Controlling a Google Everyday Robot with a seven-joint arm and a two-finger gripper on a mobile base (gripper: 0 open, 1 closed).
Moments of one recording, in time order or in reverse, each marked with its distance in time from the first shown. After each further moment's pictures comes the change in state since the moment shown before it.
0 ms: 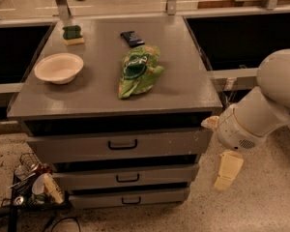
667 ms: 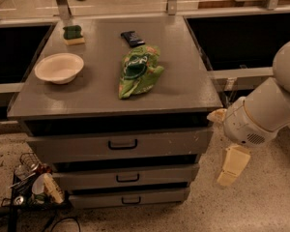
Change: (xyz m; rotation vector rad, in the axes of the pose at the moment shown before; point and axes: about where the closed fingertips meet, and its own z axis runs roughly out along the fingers) arm -0.006 0.002 -0.030 0.042 -0.020 0.051
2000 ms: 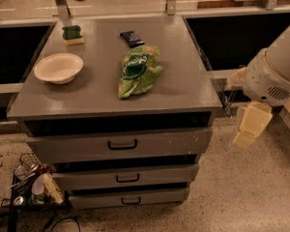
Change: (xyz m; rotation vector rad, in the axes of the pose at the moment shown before) arm -0.013 -0.044 -0.086 0.114 0.090 0.060
